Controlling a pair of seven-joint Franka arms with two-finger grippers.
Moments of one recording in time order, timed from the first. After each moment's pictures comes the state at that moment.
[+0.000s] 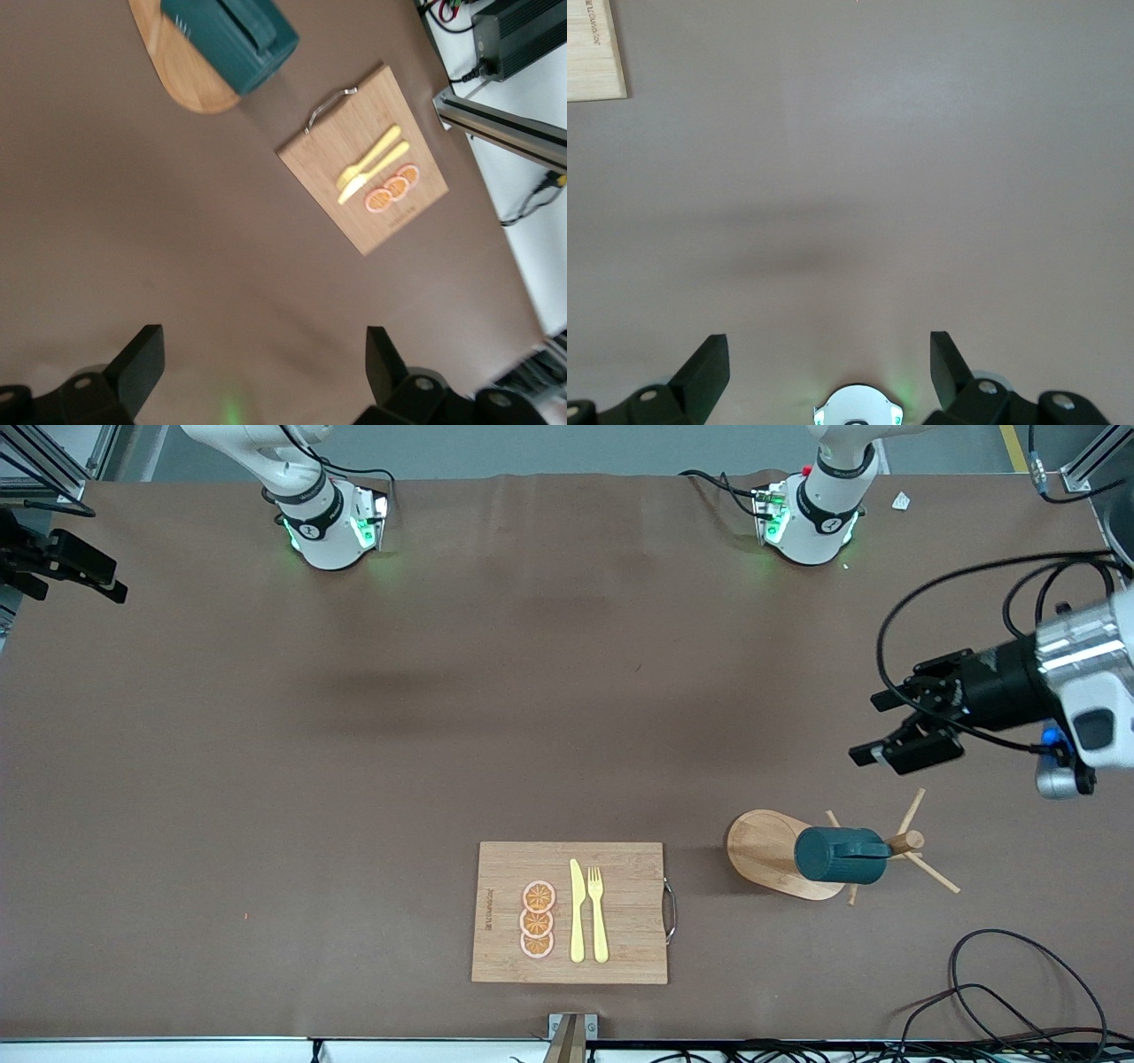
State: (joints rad) left arm 0.11 0.28 -0.32 -1.27 -0.34 1.63 -0.99; right arm -0.01 -0.14 -0.03 -1.60 0.01 1.38 0.02
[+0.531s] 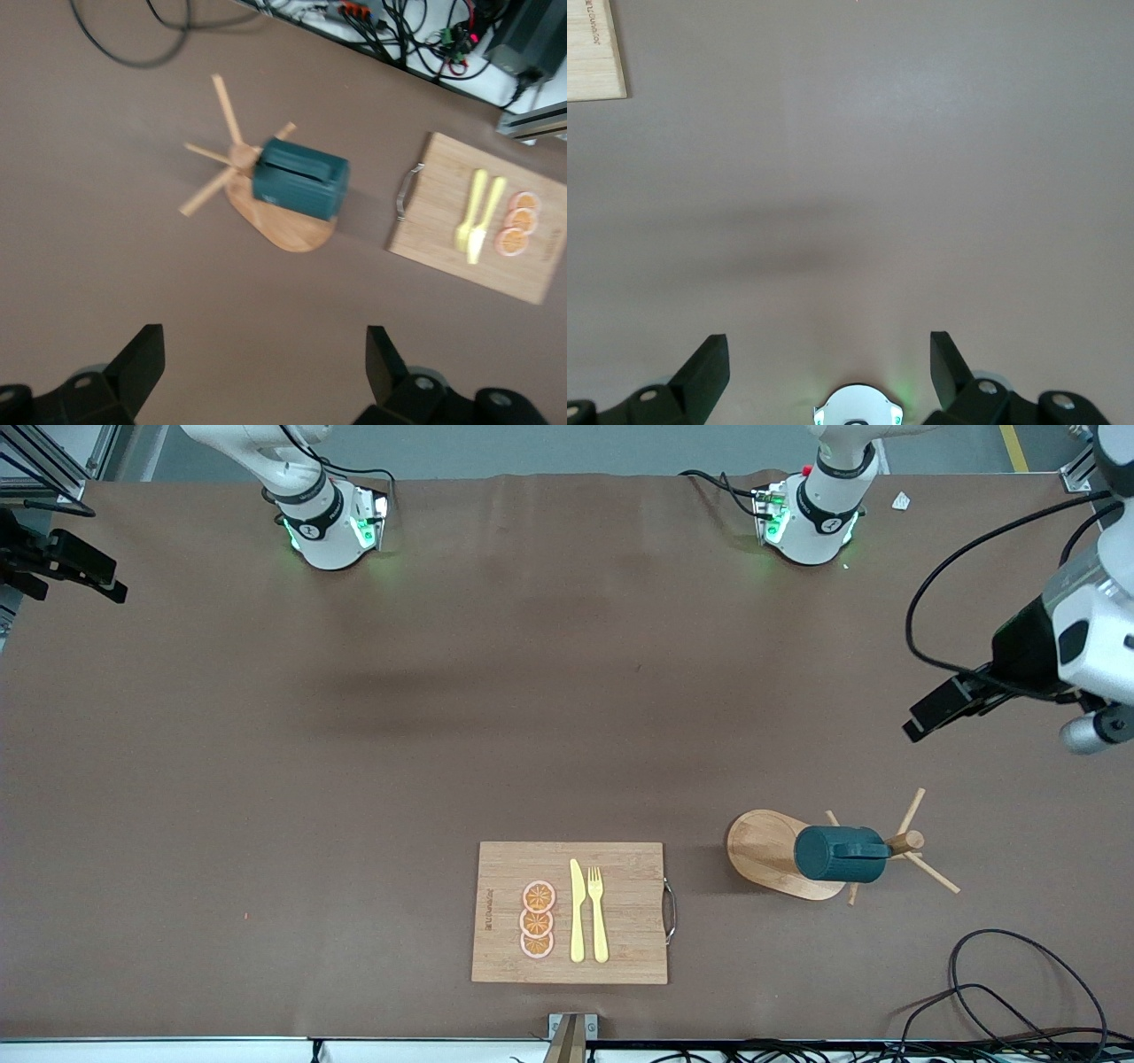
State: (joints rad) left arm 0.06 0.18 -0.27 -1.28 0.05 1.60 -0.50; right arm -0.01 -0.14 -0.04 -1.60 0.01 1.38 0.02
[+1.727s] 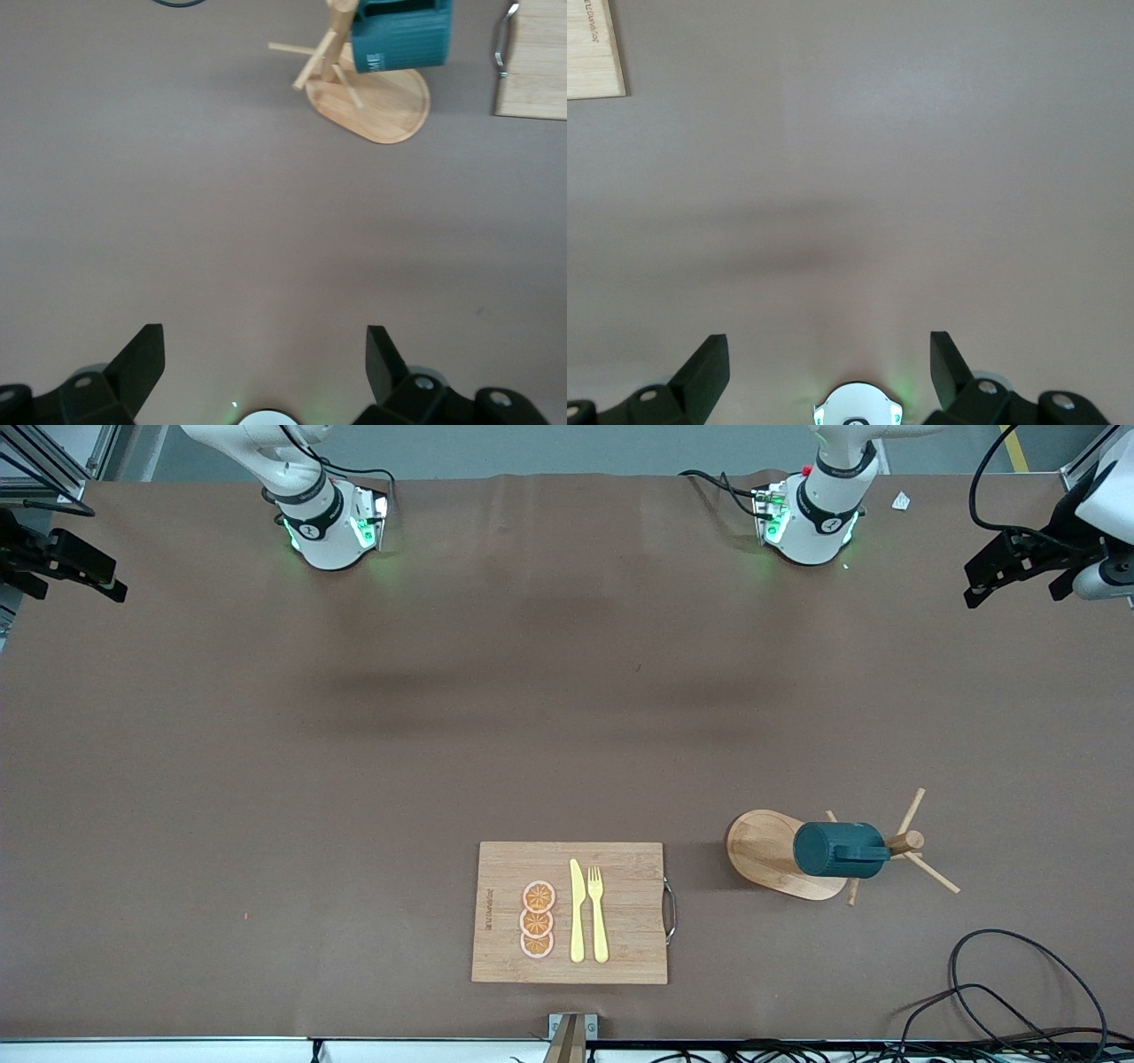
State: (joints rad) left arm 0.00 -0.18 -0.08 -1.68 0.01 1.51 -0.13; right arm -0.01 -0.14 -0.04 -1.60 0.01 1.38 0.02
